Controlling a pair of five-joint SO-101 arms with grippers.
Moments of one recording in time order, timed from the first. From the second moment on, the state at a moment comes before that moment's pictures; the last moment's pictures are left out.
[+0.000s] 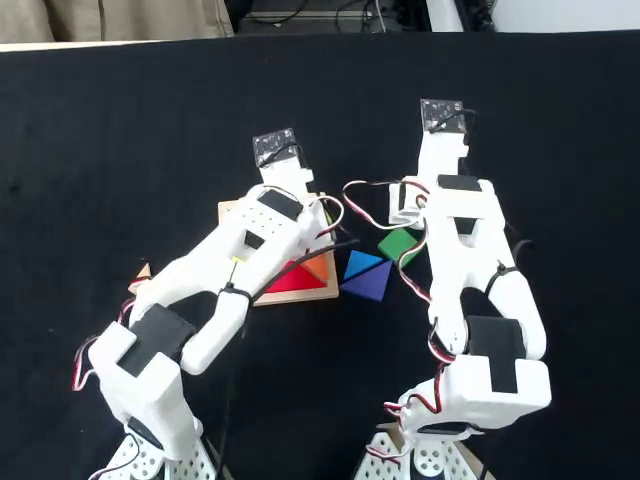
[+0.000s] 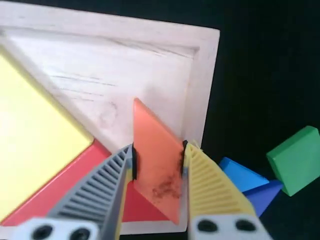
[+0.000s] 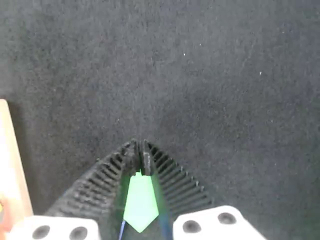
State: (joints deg) left arm 26.2 13.1 16.7 49.5 42.7; right arm 4.0 3.9 27.7 44.4 1.0
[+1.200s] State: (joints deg) left arm 27.3 13.3 16.6 51.2 35.7; right arm 4.0 3.9 27.7 44.1 1.0
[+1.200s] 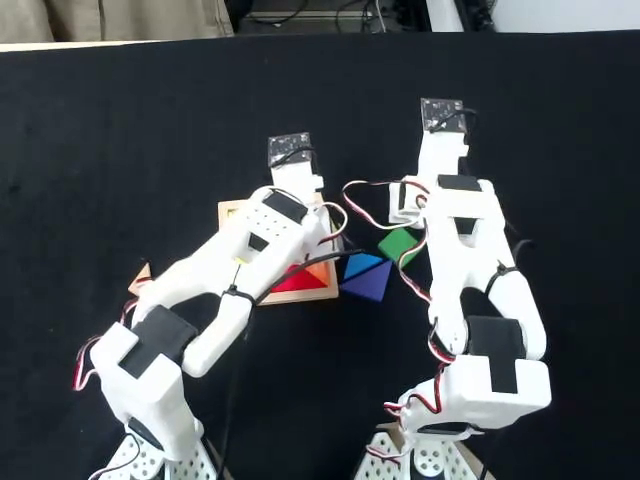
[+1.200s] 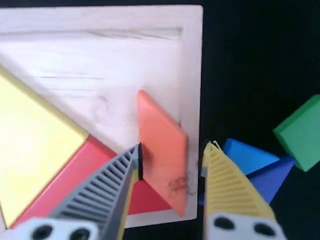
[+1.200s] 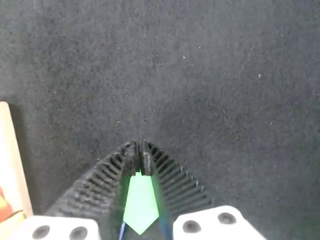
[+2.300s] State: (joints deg) left arm 30.8 16.5 11.9 50.0 29.9; right arm 4.0 3.9 27.7 44.1 1.0
